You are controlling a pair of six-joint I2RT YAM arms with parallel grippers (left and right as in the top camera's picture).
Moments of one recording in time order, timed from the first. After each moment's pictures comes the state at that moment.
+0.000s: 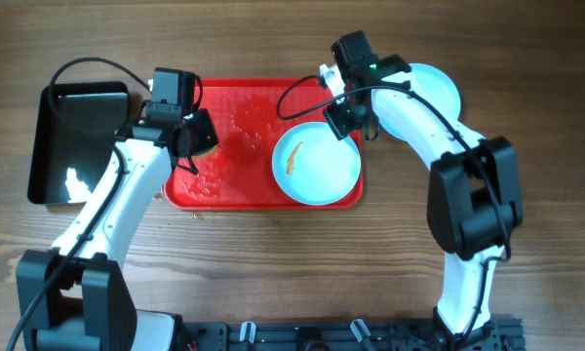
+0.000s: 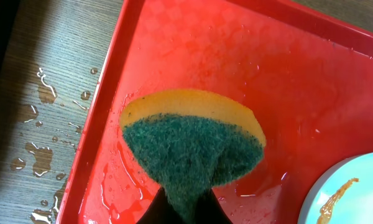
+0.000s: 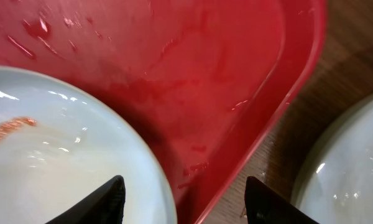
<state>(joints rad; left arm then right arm) -0.15 1.59 1.12 -0.63 -0.08 -0.44 0.37 2.13 1.64 -0.87 0.01 -0.21</state>
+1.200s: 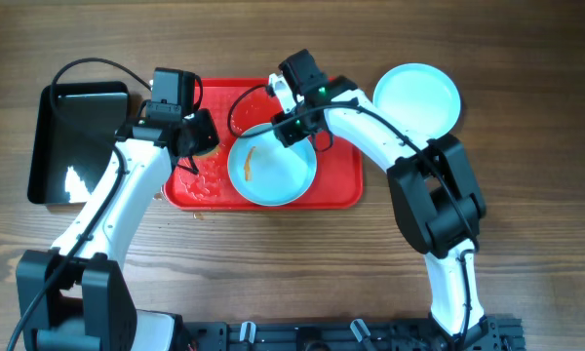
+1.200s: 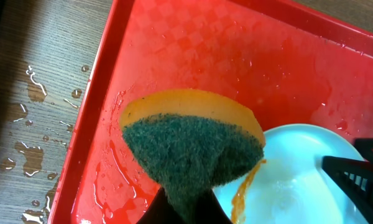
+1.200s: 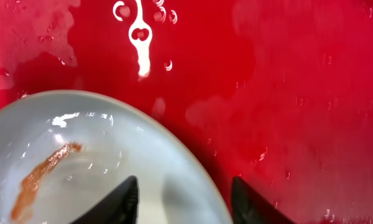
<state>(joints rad) -0.15 1.59 1.12 -0.62 -0.05 -0.44 0.54 2.21 1.68 -0.67 -0.19 0.03</state>
